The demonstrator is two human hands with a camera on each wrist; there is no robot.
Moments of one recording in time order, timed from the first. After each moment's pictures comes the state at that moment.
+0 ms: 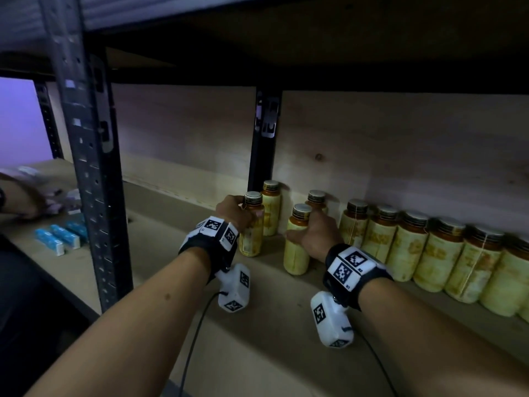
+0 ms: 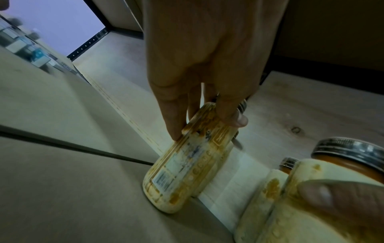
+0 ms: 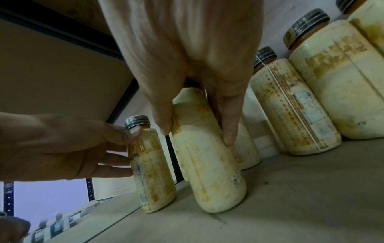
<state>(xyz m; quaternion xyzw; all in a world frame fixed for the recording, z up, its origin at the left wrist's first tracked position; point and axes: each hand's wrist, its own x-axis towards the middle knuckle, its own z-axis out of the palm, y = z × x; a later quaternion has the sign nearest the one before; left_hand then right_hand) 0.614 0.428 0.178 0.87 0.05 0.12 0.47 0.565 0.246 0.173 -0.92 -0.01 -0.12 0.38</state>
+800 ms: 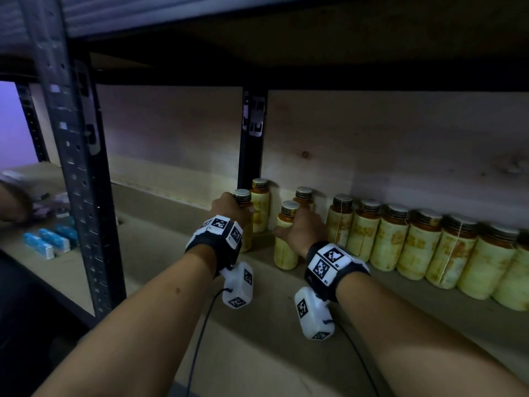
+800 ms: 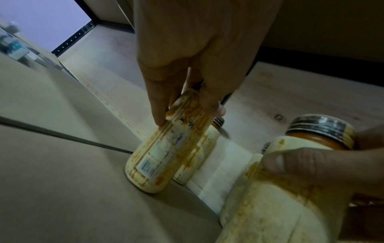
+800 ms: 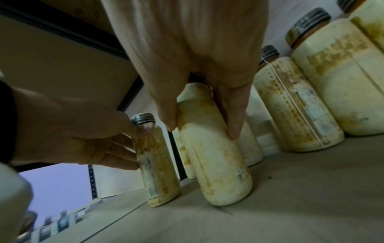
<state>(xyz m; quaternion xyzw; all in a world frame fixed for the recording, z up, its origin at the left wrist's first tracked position) 0.614 0.410 0.178 0.91 0.09 0.16 0.38 0.557 0.254 0.174 -0.93 0.04 -0.14 0.33</state>
